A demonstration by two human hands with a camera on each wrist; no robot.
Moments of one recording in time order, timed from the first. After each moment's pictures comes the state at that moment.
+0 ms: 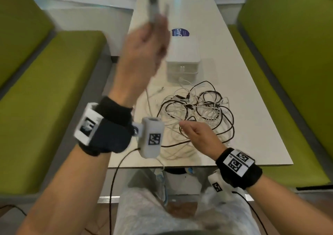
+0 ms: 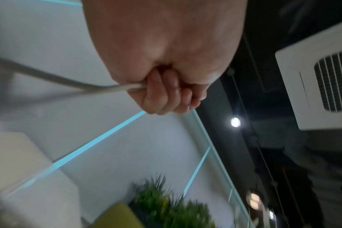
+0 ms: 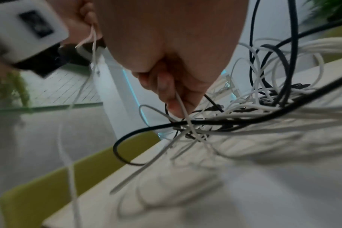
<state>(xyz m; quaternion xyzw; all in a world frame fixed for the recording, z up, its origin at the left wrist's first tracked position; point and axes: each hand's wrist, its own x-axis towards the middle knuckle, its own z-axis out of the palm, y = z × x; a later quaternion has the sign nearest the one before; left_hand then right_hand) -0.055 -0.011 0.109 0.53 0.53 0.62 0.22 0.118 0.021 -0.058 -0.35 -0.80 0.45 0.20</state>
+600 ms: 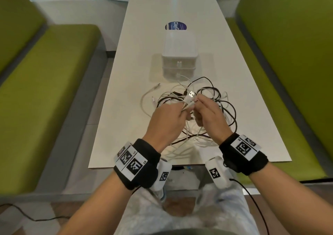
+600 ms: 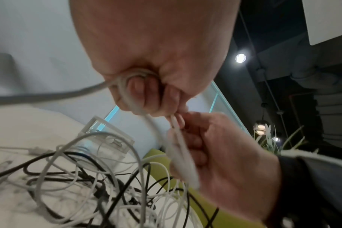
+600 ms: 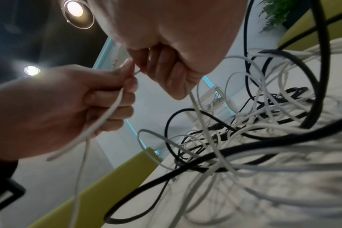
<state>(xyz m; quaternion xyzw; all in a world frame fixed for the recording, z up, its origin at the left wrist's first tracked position) -0.010 -0.015 -0.020 0.64 0.70 0.28 0.14 0.121 0.052 -0.041 -0.33 -0.67 0.56 0.35</state>
